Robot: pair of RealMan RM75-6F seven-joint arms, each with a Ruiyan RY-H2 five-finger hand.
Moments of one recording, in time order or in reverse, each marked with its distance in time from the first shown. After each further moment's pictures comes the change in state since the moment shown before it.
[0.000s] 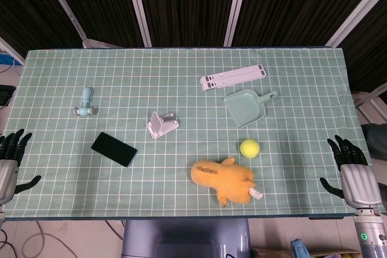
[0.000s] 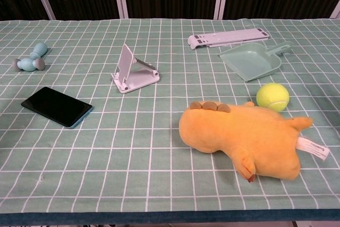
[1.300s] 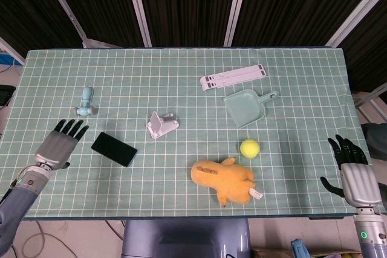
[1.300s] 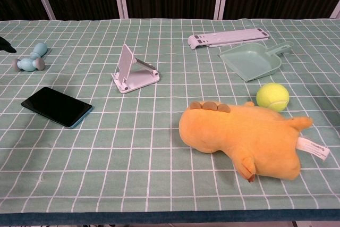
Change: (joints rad) left arm -0.410 0.043 -0.039 -0.078 -0.335 -0.609 0.574; right arm 0.005 0.002 0.005 -0.008 0.018 -0.012 -0.011
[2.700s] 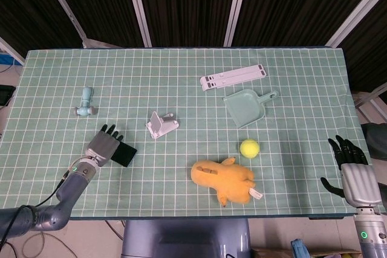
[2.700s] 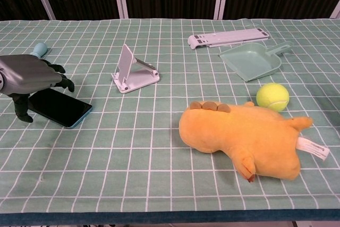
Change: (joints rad) left arm -0.321 -0.308 0.125 0.121 -0.405 -0.002 0.307; right arm 0.002 0.002 0.000 0.000 0.012 -0.010 0.003
